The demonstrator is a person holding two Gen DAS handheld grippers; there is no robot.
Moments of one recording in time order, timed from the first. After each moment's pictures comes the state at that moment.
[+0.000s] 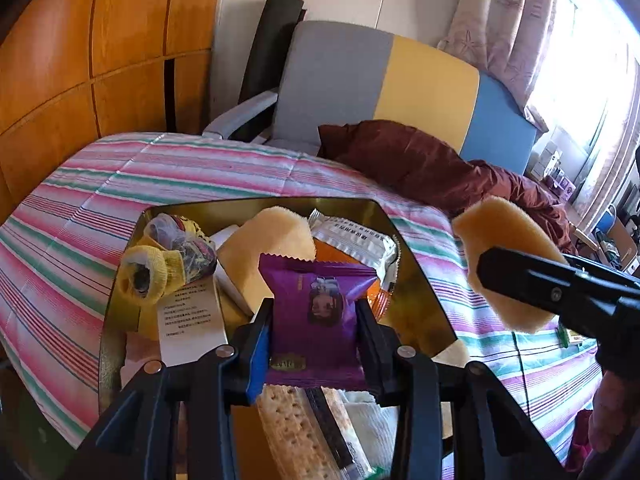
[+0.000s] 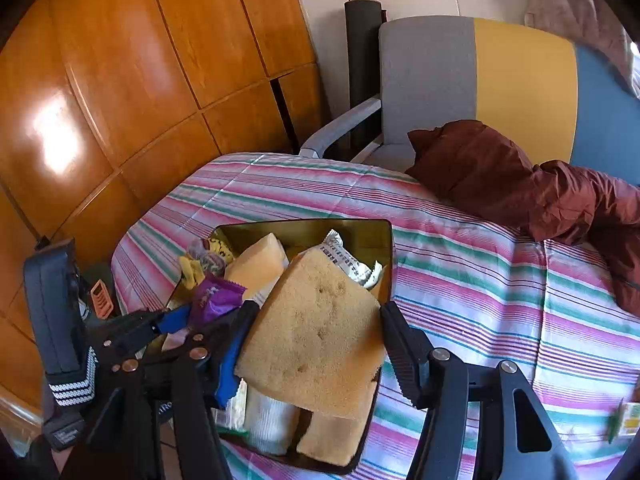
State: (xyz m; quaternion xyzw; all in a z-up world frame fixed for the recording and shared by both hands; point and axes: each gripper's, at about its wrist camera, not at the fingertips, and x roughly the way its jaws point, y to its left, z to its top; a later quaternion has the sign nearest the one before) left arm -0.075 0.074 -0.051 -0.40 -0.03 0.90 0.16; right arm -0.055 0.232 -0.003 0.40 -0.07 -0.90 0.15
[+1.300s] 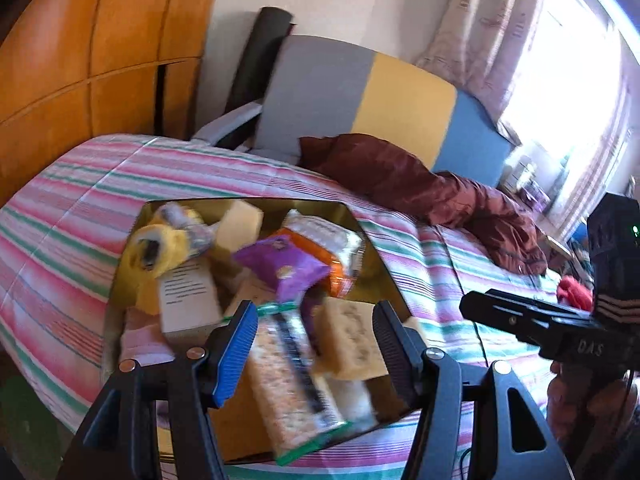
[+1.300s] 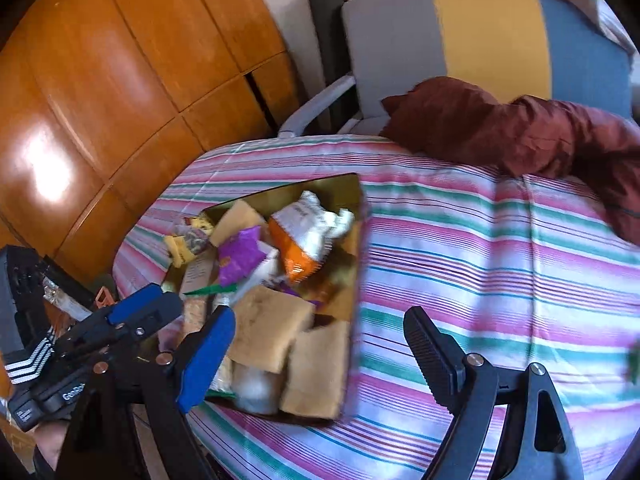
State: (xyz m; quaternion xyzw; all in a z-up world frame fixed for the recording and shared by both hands) left arm -0.028 0.064 -0.030 -0.38 -0.06 0.90 0.20; right arm -0.016 0.284 -0.030 0.42 -0.12 -0.89 0.11
